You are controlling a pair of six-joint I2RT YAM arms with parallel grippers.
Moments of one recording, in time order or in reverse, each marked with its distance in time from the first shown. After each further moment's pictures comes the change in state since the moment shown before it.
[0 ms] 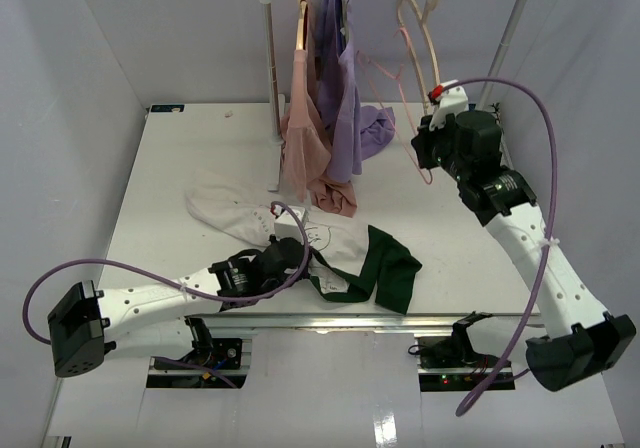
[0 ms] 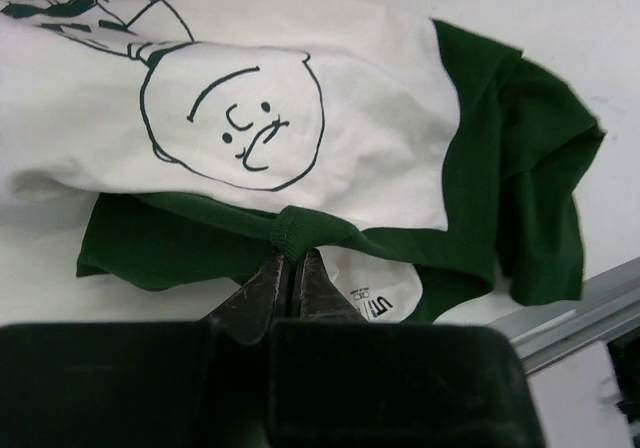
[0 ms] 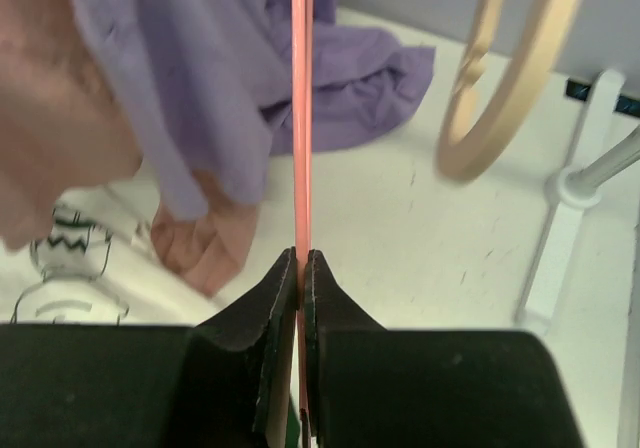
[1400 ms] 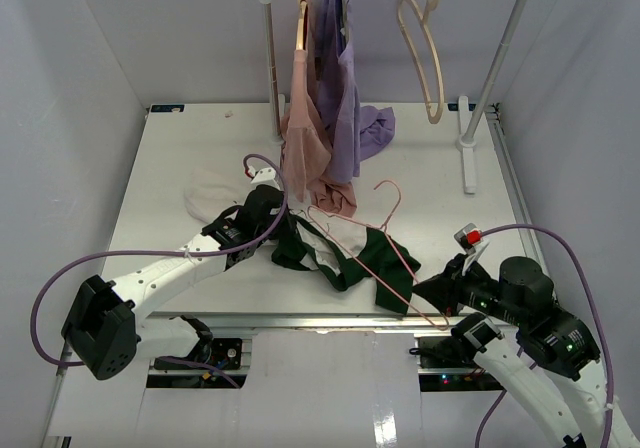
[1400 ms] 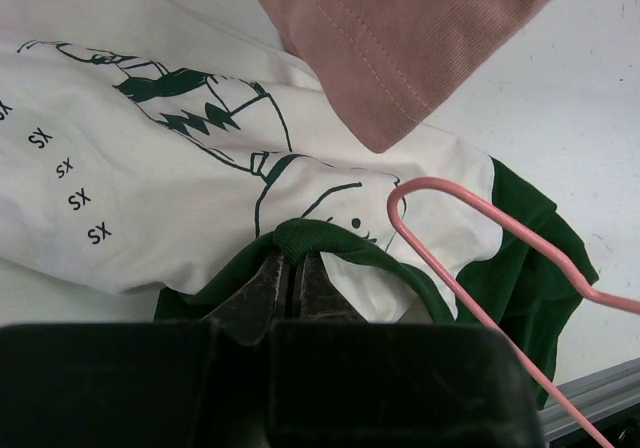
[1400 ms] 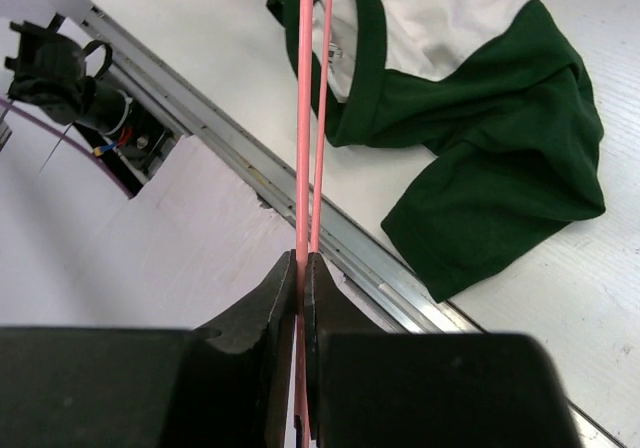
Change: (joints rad) left arm 0.421 0.132 0.156 -0.035 0.306 -0.019; right arm 0.228 -0.977 -0.572 -0.502 -0.357 0.352
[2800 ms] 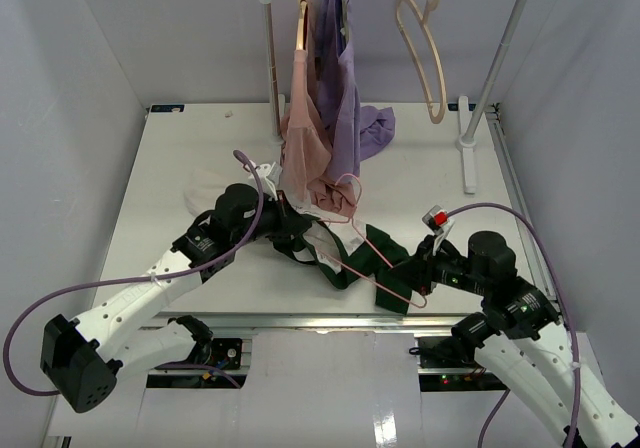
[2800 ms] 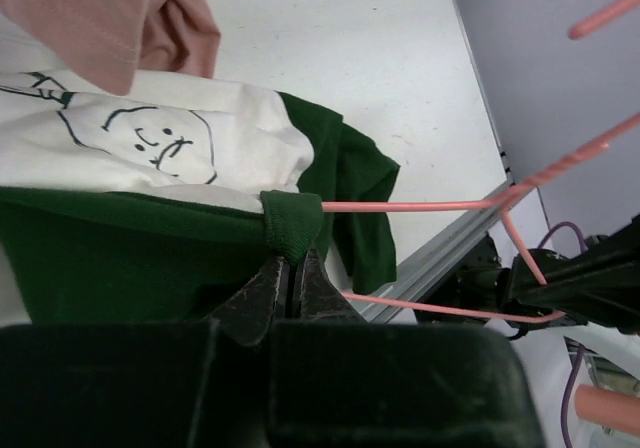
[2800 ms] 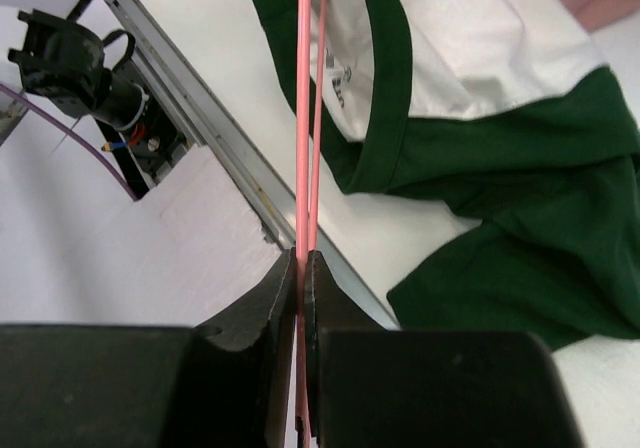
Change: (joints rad) left arm 0.014 -0.206 0.000 0.024 0.384 0.023; right arm -0.041 0.181 -0.143 0.323 -0.165 -0.065
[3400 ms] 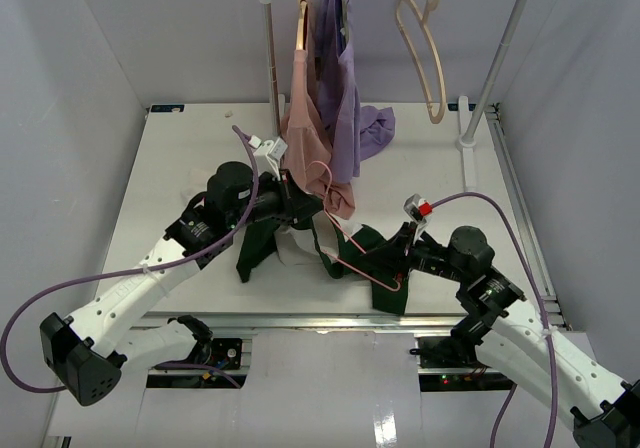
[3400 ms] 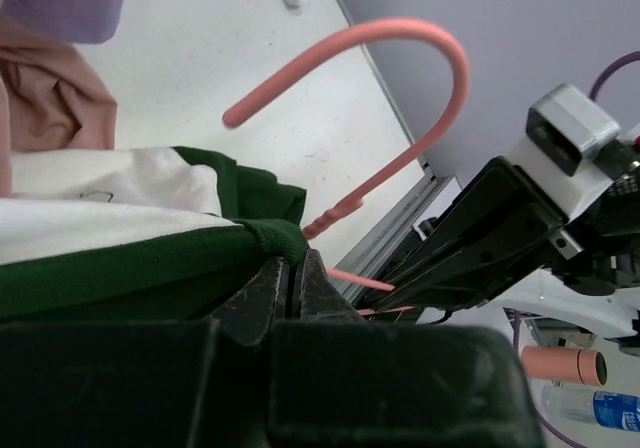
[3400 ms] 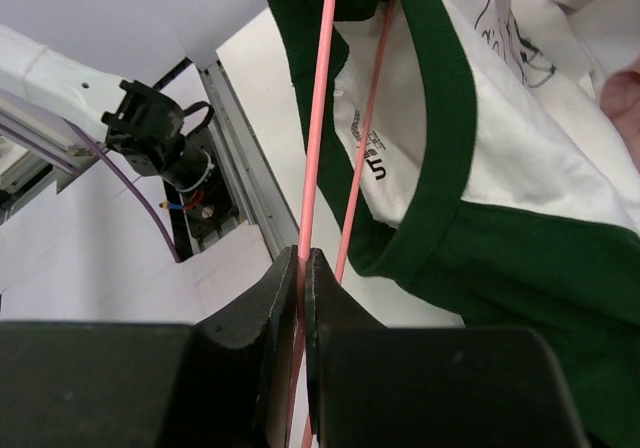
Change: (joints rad) left arm 0.006 0.043 0.199 -0.021 0.155 0.013; right arm 0.089 0.185 -0.161 0.653 -0.066 0.133
